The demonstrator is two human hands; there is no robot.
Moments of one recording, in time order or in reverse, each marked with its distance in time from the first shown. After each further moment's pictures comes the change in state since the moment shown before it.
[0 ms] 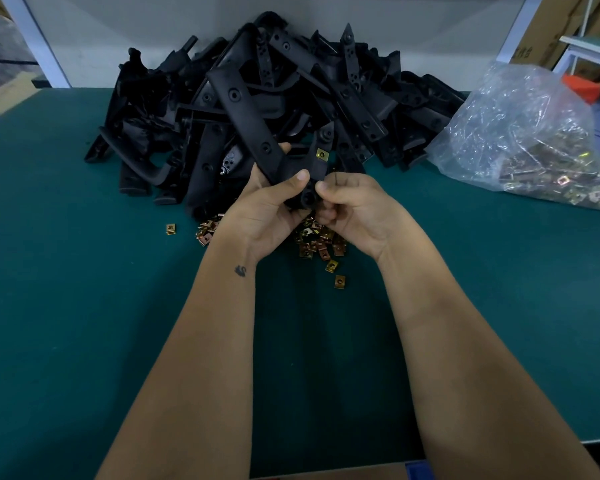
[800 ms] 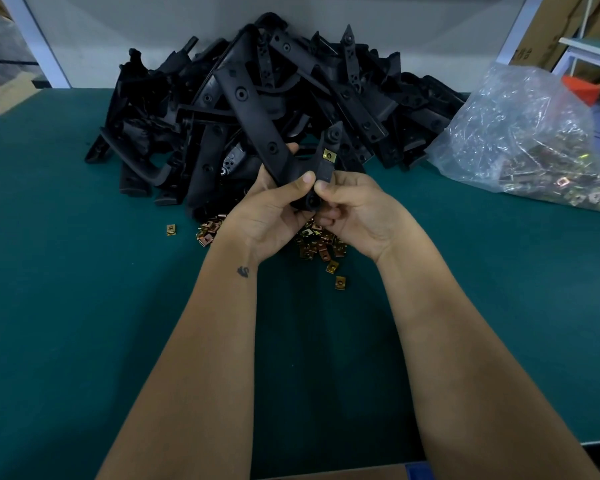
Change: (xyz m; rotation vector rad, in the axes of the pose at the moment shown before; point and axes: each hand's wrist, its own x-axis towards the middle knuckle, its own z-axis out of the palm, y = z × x) left_hand -0.002 0.000 0.006 -0.008 -0.033 -0.027; right_hand -0.003 -0.003 0.003 0.018 -0.053 -0.002
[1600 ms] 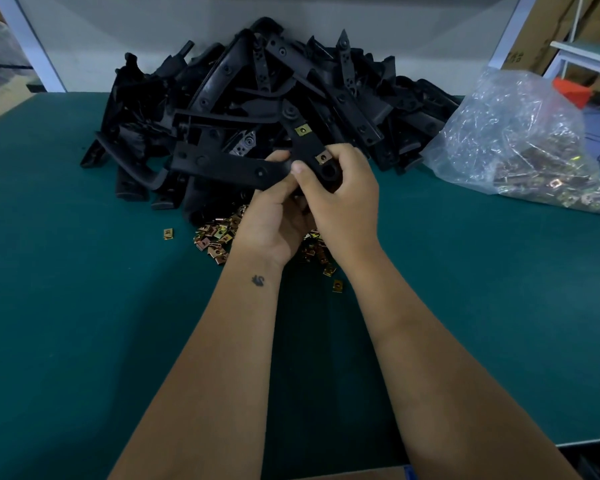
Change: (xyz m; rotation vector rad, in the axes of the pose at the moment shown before) left_hand 0.009 -0.022 0.003 -0.192 0.157 0.082; right_hand 0.001 0.013 0.032 -0.784 0.568 -0.593
